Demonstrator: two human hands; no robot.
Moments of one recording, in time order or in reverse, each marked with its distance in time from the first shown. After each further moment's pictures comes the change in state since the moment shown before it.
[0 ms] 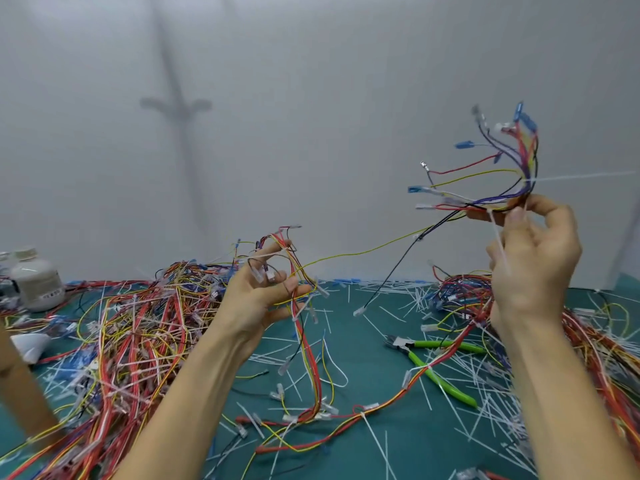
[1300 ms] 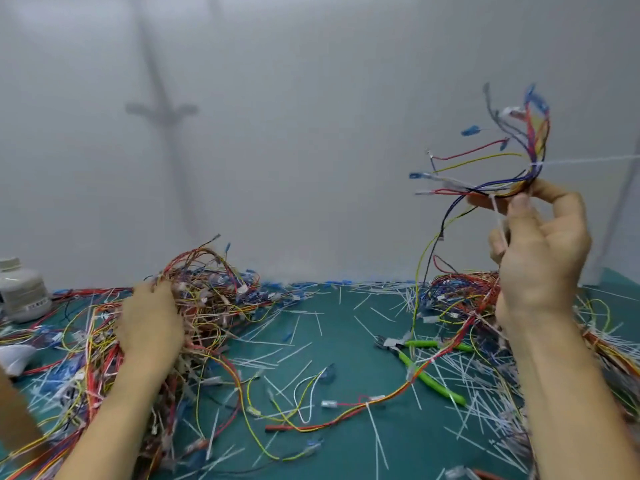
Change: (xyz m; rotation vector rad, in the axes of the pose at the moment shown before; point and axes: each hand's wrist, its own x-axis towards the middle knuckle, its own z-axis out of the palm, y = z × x) left_hand 0.000 0.012 -0.095 1.768 0.692 0.070; right_hand 0.008 -0.020 -0.006 0.094 -0.005 -0.012
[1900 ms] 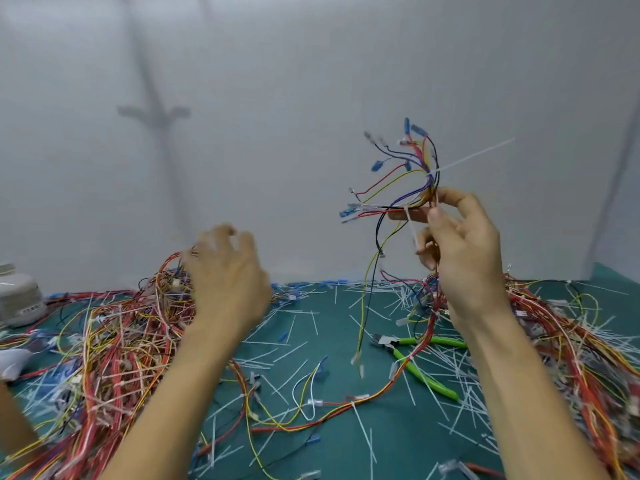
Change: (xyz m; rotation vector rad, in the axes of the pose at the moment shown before) left_hand -0.022 0.104 -0.050 -0.038 -0.005 0.336; right_hand -0.020 0.007 0.020 -0.029 -0.350 0.186
